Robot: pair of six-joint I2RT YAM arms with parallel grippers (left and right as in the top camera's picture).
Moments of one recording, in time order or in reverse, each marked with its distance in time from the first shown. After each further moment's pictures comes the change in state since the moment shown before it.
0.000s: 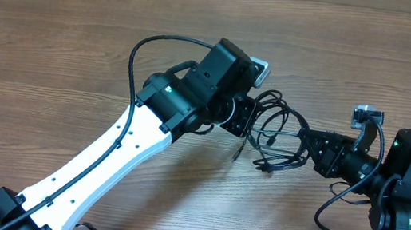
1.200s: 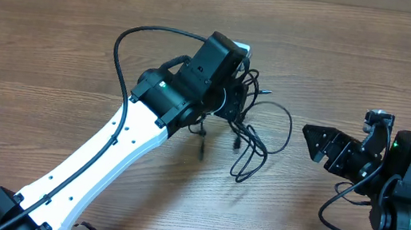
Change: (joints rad) left arm 0.034 0.000 0.000 0.041 -0.187 -0.050; right arm -0.005 0.000 0.001 -0.046 0.225 0.060
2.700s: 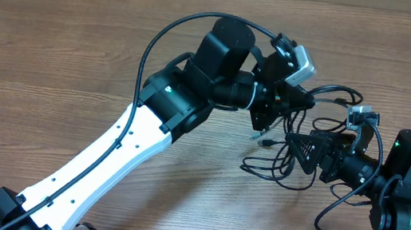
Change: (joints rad) left arm -0.044 0.000 0.000 0.483 0.649 0.373; right arm 0.000 0.000 0.000 0.038 -0.306 -0.203
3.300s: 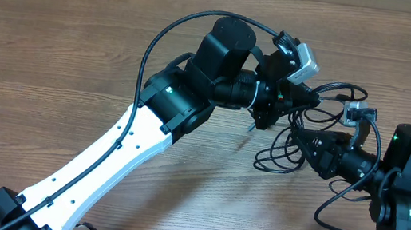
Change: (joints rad) left arm -0.003 0.000 0.000 0.046 0.009 -0.027; right arm 0.000 0.050 0.004 0.020 -0.060 -0.002
